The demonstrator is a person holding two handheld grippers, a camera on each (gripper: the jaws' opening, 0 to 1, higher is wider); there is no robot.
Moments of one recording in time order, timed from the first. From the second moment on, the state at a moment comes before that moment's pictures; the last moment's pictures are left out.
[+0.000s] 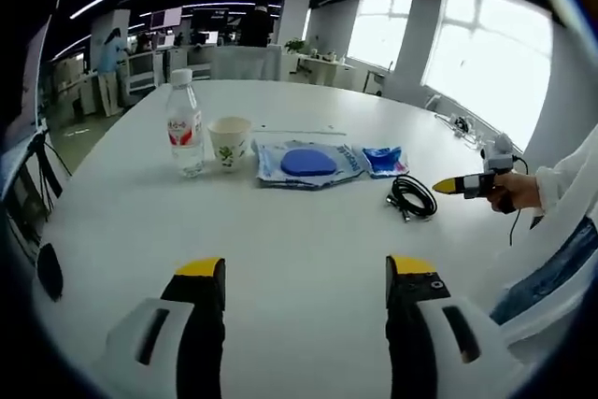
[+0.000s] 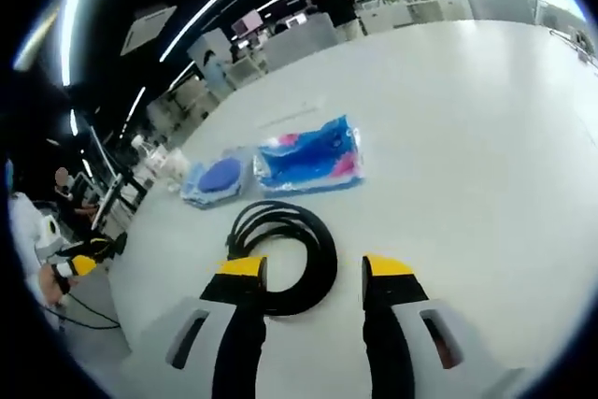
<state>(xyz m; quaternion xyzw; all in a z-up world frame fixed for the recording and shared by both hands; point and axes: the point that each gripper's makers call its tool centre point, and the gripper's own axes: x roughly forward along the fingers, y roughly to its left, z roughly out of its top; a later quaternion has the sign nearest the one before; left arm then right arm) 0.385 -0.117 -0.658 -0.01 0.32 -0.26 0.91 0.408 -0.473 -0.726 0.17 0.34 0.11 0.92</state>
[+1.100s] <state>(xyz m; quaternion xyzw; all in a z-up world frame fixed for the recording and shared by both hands) 0.380 -0.036 -0.615 0.03 0.30 -0.32 0.90 0.313 -0.395 -0.669 0.13 0.29 0.11 0.94</state>
